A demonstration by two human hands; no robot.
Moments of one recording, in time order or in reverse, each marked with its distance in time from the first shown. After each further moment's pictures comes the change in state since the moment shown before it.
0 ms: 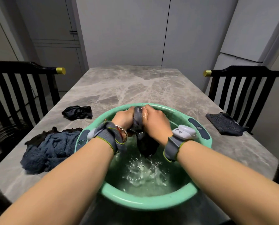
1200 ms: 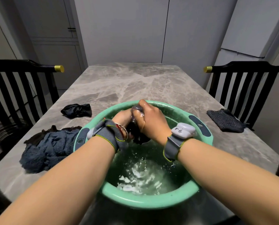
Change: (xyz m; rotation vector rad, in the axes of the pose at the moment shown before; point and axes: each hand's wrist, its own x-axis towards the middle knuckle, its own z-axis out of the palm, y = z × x) left_hand 0.001 -0.004 0.001 -0.281 -0.159 -0.080; right_hand -0.007 -0.007 0.000 0.125 0.109 -0.245
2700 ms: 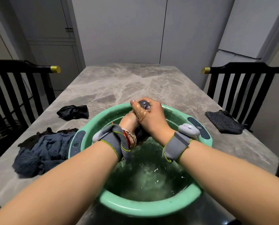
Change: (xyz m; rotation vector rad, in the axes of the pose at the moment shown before) left_hand -0.020 0.005 0.038 -0.524 -0.131 -0.018; right_hand 0.013 -0.007 0.001 0.650 0.191 0.272
